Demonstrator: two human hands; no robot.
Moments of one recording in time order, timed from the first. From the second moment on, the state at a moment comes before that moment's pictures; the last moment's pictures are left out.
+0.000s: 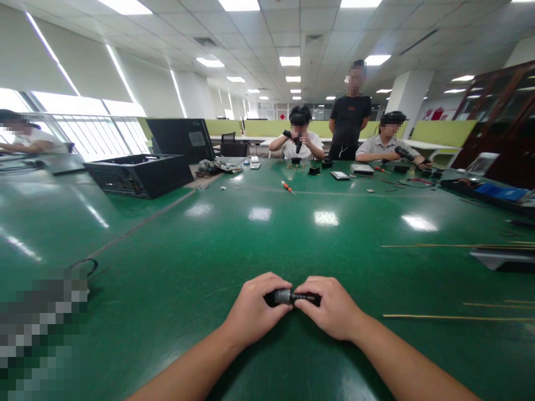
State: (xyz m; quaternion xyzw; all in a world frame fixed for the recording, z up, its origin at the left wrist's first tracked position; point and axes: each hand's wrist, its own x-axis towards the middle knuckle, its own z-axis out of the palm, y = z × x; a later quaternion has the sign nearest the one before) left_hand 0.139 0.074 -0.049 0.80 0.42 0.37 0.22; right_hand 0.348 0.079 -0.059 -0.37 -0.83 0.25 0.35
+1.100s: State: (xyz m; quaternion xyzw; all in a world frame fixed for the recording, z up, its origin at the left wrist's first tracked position) left_hand 0.138 0.074 -0.052 0.80 0.42 0.39 0.19; right_hand 0.347 0.078 -0.061 -0.38 -0.81 0.25 0.36
